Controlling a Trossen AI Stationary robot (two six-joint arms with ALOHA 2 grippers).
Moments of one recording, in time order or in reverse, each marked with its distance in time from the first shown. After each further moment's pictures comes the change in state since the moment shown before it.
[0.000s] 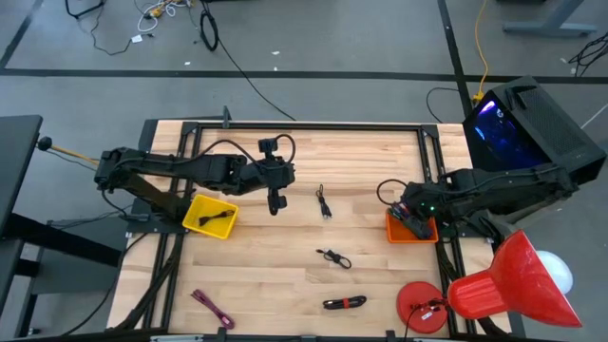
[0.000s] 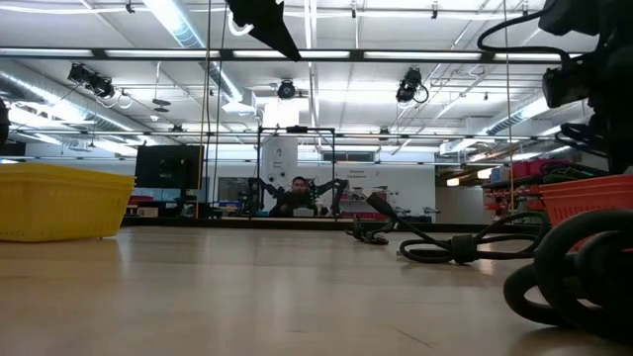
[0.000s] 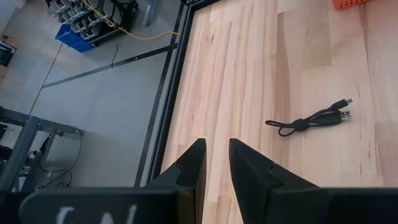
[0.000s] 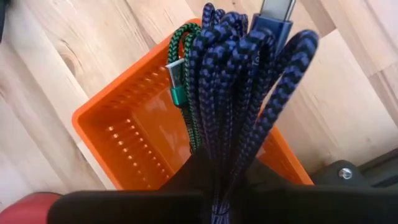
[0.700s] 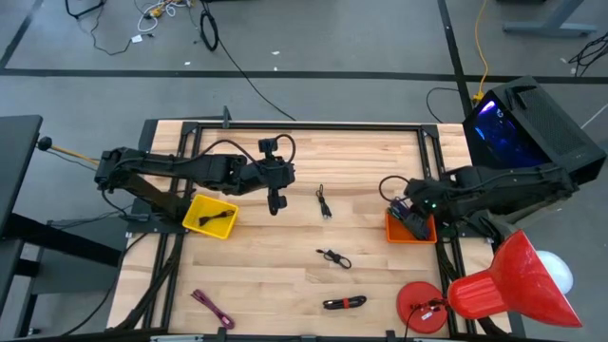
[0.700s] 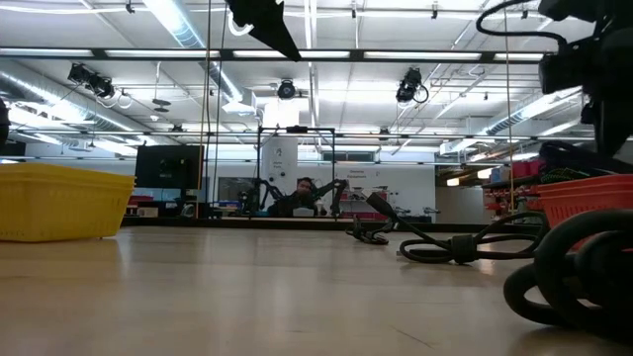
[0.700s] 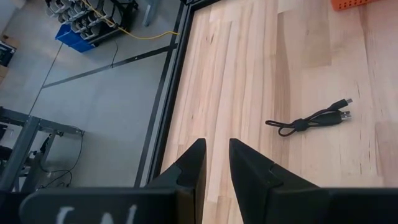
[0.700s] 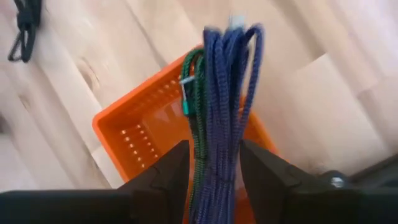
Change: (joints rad) left arm 0.000 0.000 0.000 0.000 0.000 0.001; right arm 0.000 -0.009 0.060 -0.018 0.029 -0.013
